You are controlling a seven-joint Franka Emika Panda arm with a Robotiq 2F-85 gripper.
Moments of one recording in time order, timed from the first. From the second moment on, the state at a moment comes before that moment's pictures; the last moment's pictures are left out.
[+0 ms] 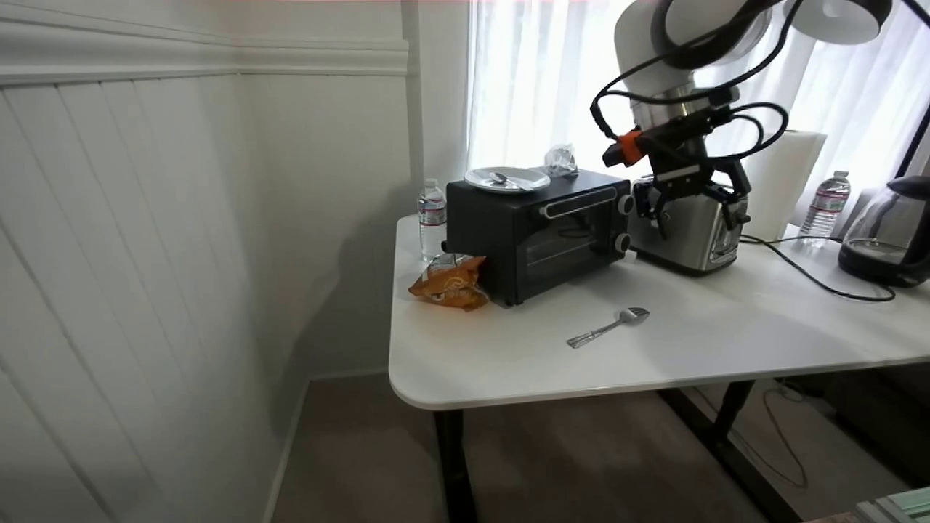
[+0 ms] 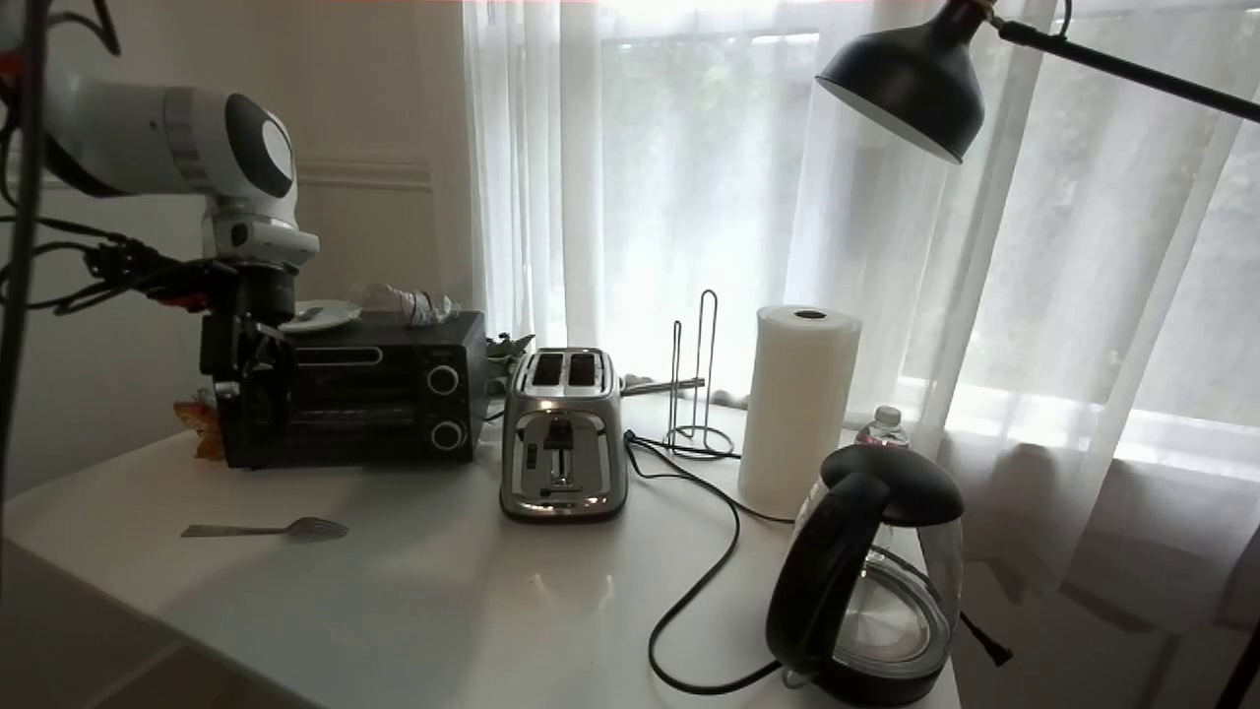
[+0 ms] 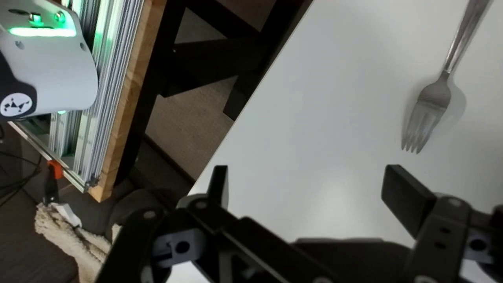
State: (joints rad) arm 0.23 0.23 0.32 -2.04 -0.14 1.79 1.67
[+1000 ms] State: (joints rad) arm 0.26 0.38 0.22 -2.00 0.05 1.90 1.56
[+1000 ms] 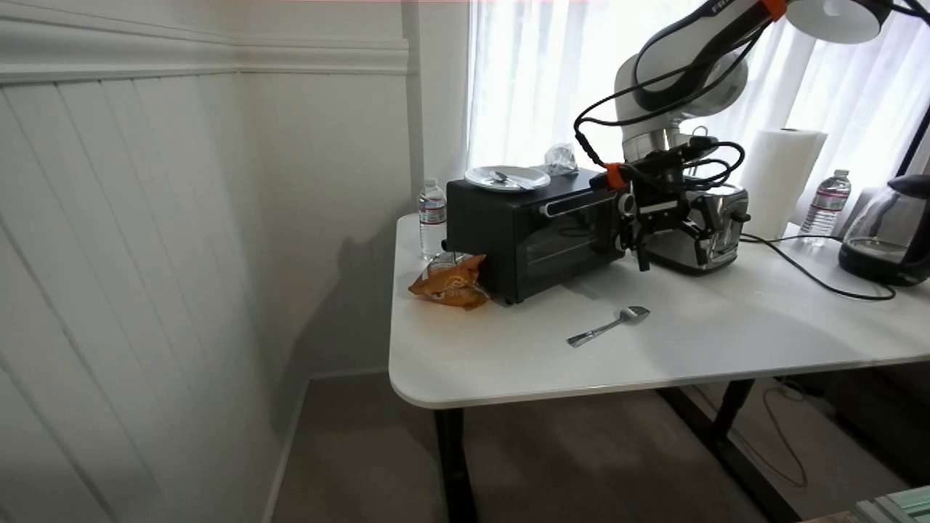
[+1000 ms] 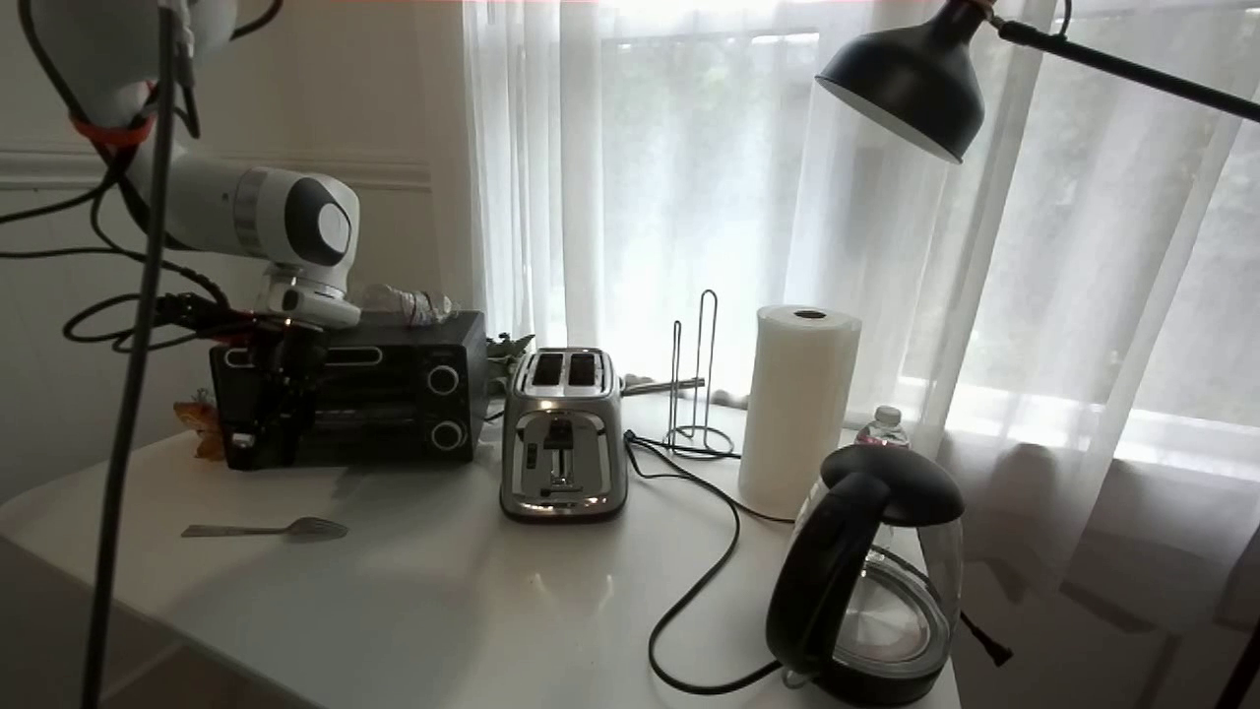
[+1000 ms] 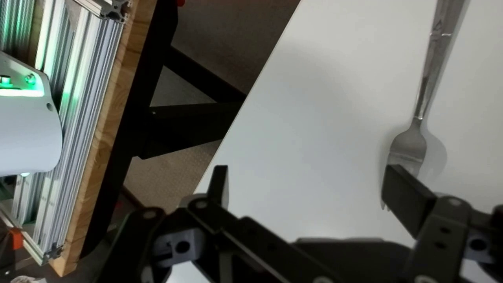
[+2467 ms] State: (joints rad) arm 0.24 0.54 0.15 -2.02 0.25 2.23 1.45
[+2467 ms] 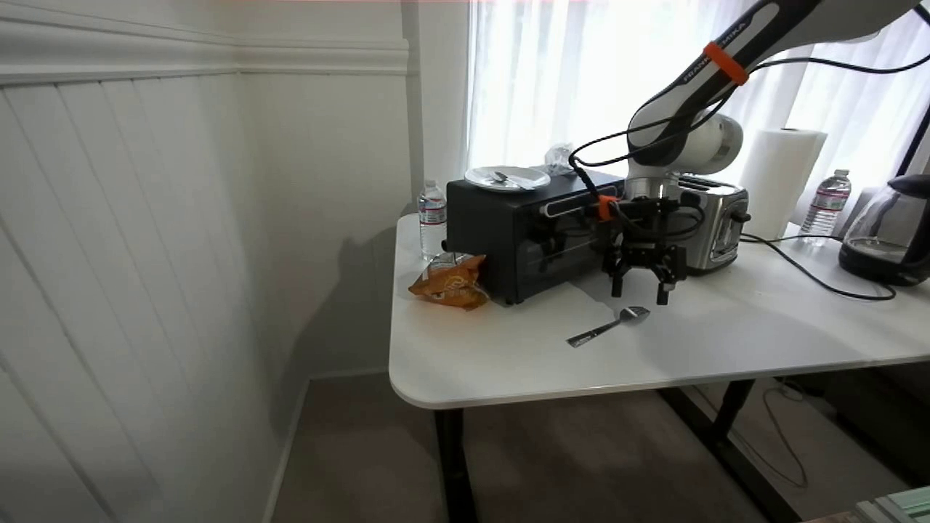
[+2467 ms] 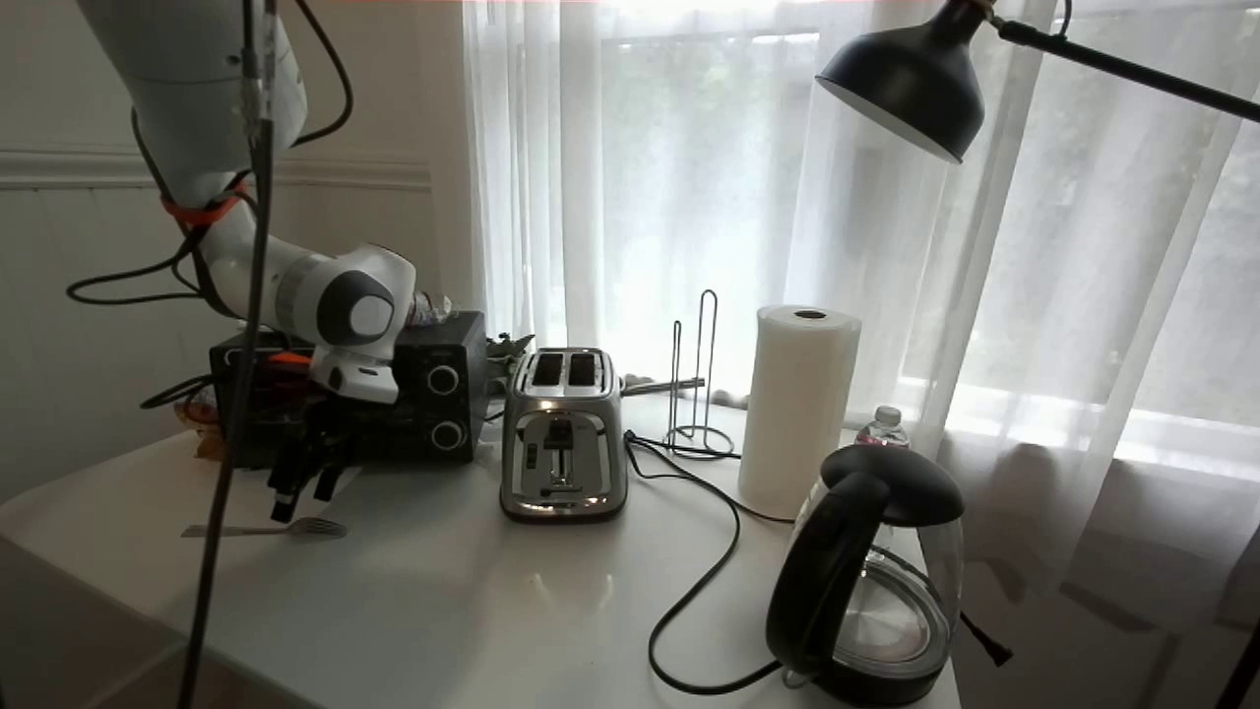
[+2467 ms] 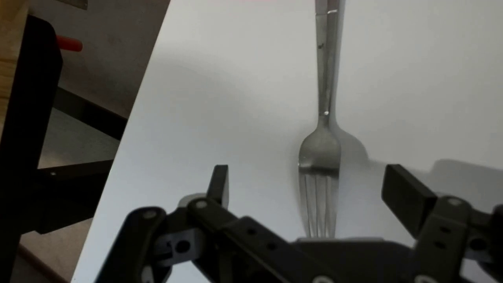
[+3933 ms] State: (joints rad) arm 0.25 0.58 0.14 -2.01 0.25 2.16 1.41
